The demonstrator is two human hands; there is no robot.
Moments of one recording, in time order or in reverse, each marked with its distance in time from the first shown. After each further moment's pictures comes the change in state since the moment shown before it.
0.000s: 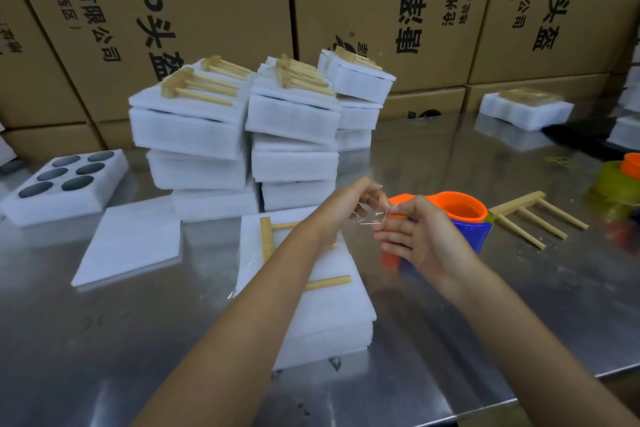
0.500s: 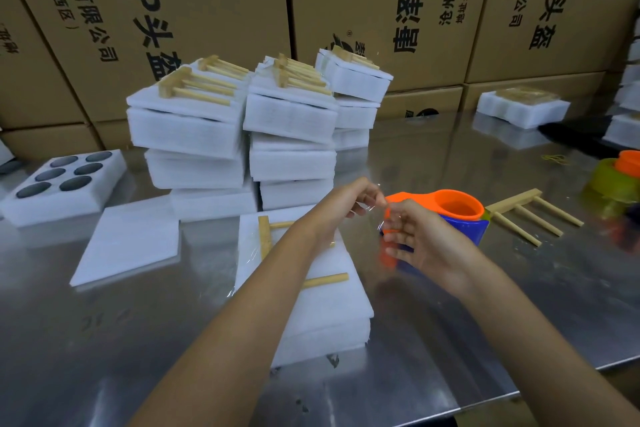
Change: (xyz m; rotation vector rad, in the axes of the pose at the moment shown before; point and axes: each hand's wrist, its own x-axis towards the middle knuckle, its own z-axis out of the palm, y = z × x) left_hand -0.001 0.000 0.000 0.040 0.027 -0.075; right_hand 0.005 0.002 -0.010 -0.064 0.000 0.055
